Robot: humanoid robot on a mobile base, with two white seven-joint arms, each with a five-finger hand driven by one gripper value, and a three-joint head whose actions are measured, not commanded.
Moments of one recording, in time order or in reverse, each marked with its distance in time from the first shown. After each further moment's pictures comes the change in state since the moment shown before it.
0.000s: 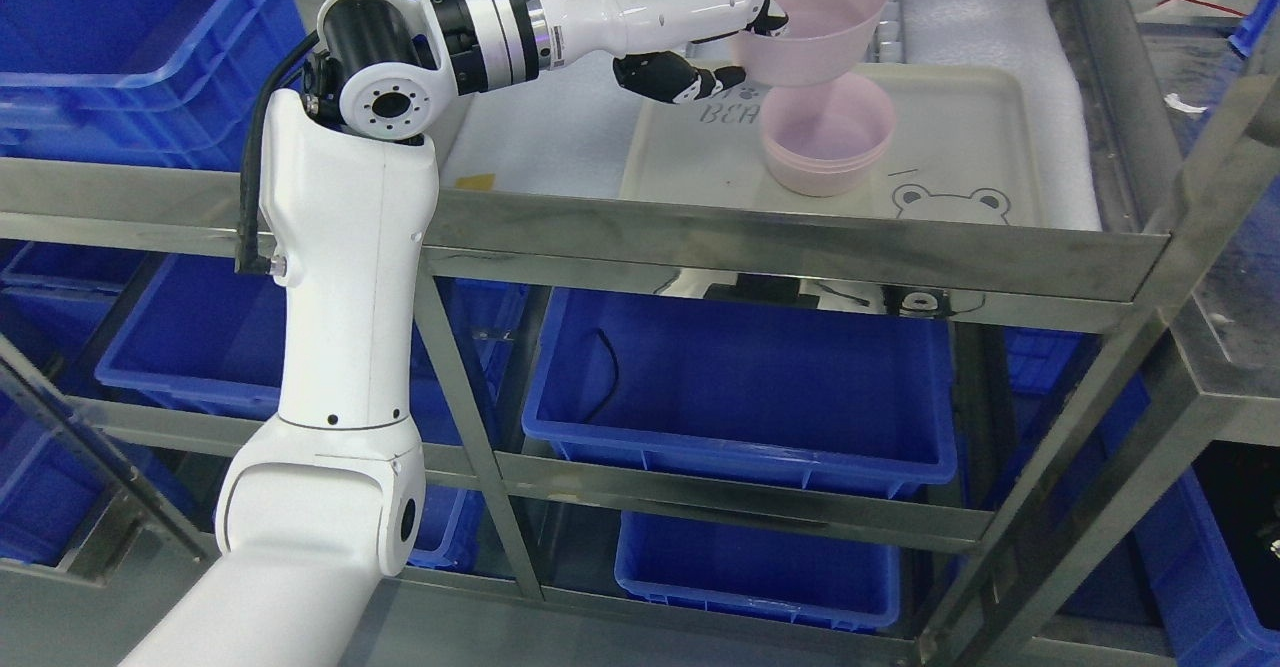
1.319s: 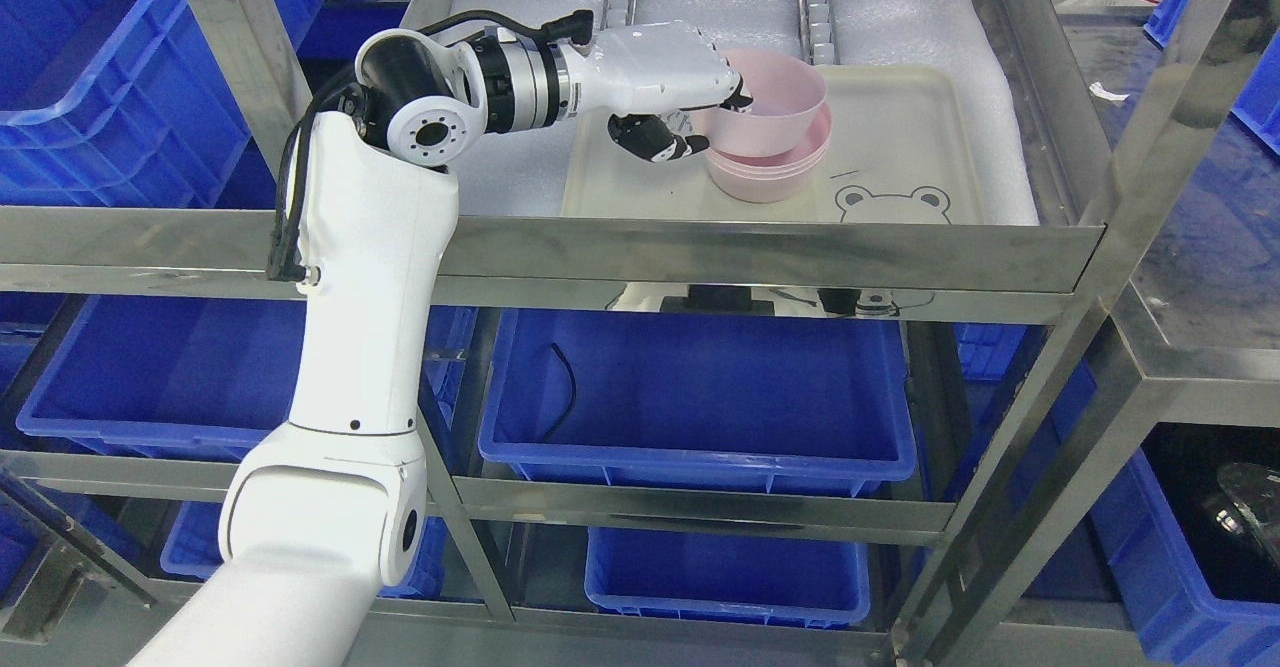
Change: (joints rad) left arm 0.011 0.000 -0.030 0.115 -0.141 0.000 -0.009; right arm 0.000 0.000 0.000 0.000 0.000 0.000 0.000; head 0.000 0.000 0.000
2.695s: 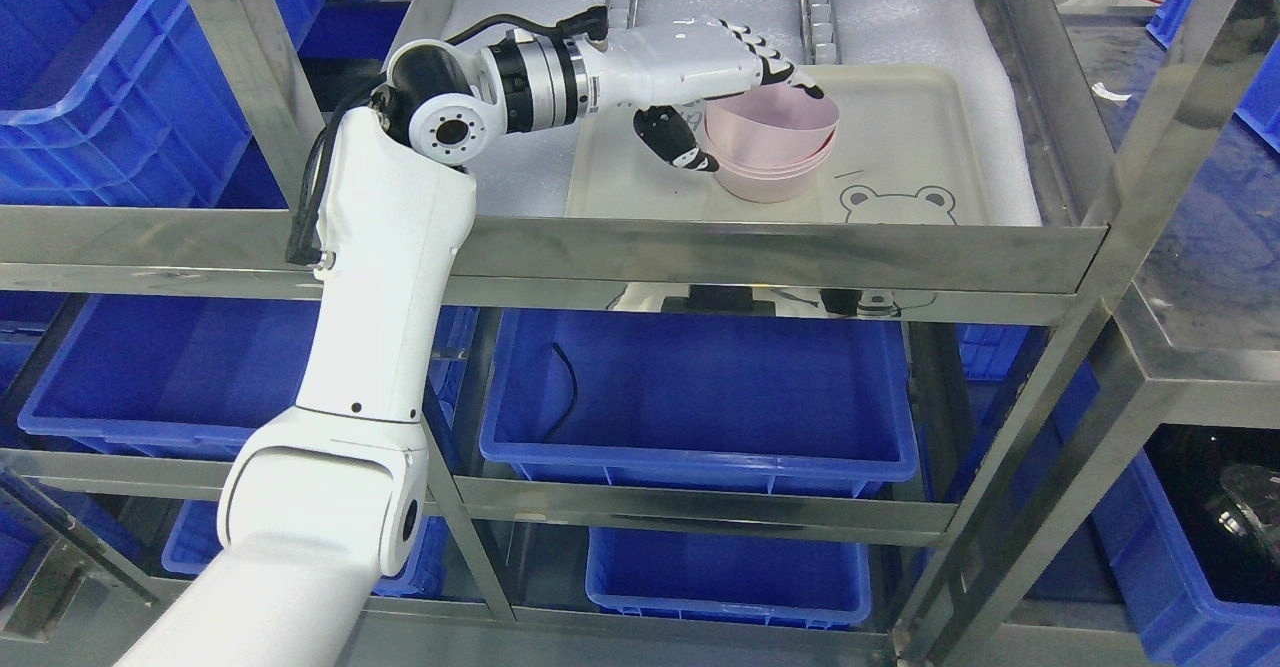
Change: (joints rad) left arm -0.022 0.000 -0.038 0.113 0.198 0.000 0.113; right arm 0.000 0.000 0.000 0.000 0.000 0.000 0.000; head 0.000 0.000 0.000
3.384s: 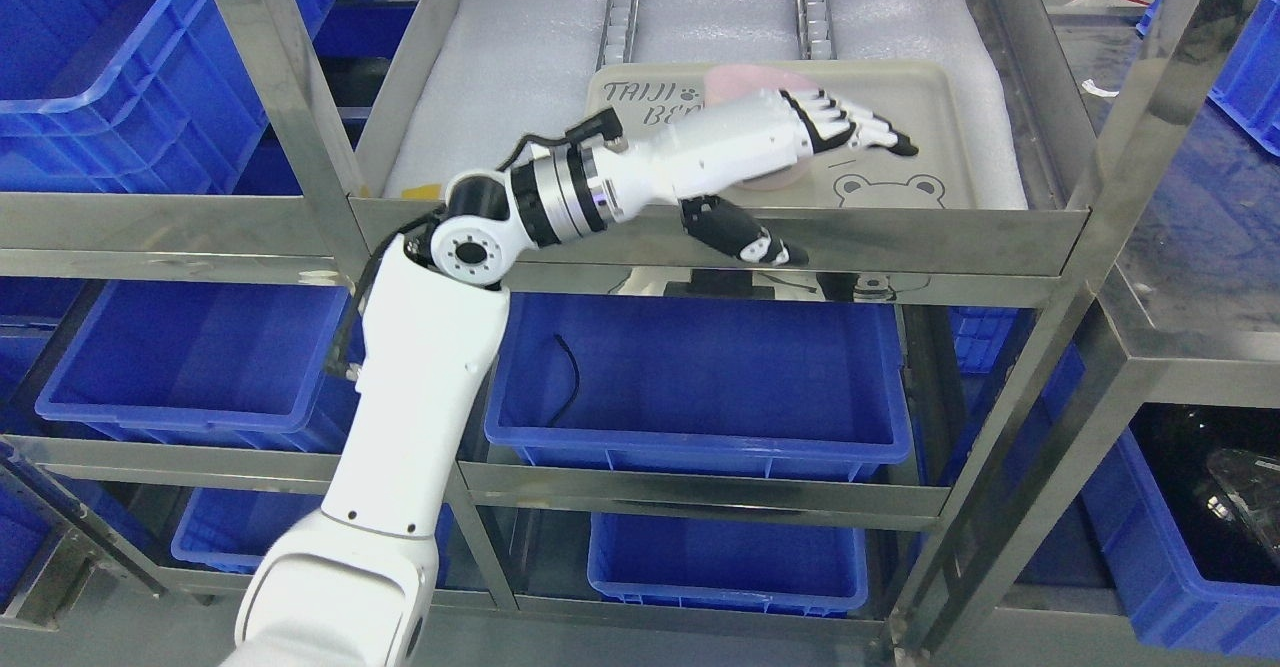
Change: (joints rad) left arm 0.312 0.000 -0.140 -0.200 0.401 0.000 0.080; right arm 0.000 0.000 0.000 0.000 0.000 0.000 0.000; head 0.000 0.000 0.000
